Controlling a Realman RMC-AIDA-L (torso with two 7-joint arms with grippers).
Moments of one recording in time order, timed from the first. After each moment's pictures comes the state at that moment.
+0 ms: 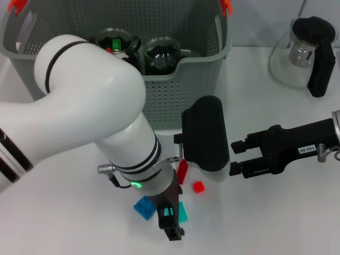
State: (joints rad) left arm -0.65 -2.18 1.90 1.28 2.59 1.42 -2.33; right arm 0.67 2.01 -0.98 -0.70 -2.11 -1.56 1.72
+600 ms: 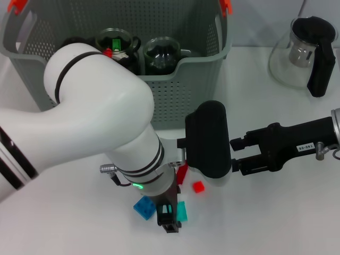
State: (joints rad) left arm -0.66 -2.18 1.96 1.27 2.64 1.37 -2.35; right arm 0.67 2.02 -0.97 -0.70 -2.11 -1.56 1.71
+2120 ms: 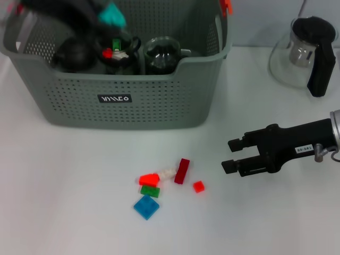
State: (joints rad) left arm -0.78 -2.09 0.85 1.69 2.55 1.78 -2.20; right arm 0.67 2.03 -0.96 -0.69 -2.11 -1.56 1.70
